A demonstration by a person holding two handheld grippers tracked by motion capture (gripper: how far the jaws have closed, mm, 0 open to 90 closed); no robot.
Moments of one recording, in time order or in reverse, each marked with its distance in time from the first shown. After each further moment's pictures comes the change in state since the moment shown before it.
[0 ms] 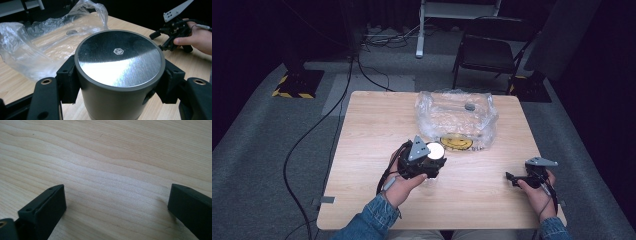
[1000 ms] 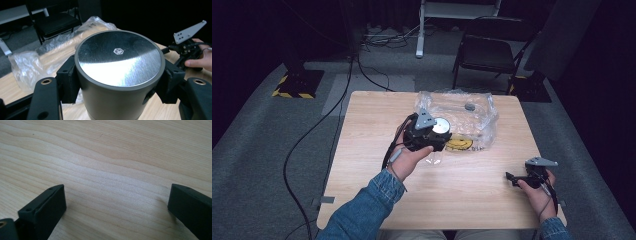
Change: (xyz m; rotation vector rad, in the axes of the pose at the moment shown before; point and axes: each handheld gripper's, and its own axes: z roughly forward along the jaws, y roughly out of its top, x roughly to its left) left arm 0.031 0.058 0.016 -0.017 0.019 0.008; right arm 0.000 0.000 0.000 0.000 0.000 -0.001
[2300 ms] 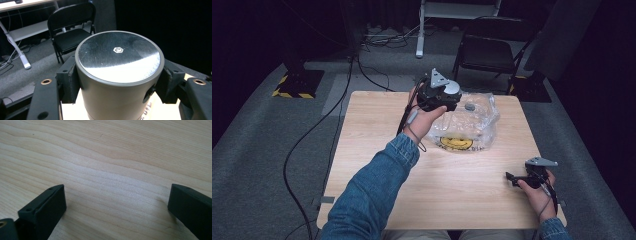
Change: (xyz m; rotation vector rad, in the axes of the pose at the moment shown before) left arm 0.047 0.073 0.054 -0.074 0.099 -0.001; right arm 0.000 0.000 0.000 0.000 0.000 0.000
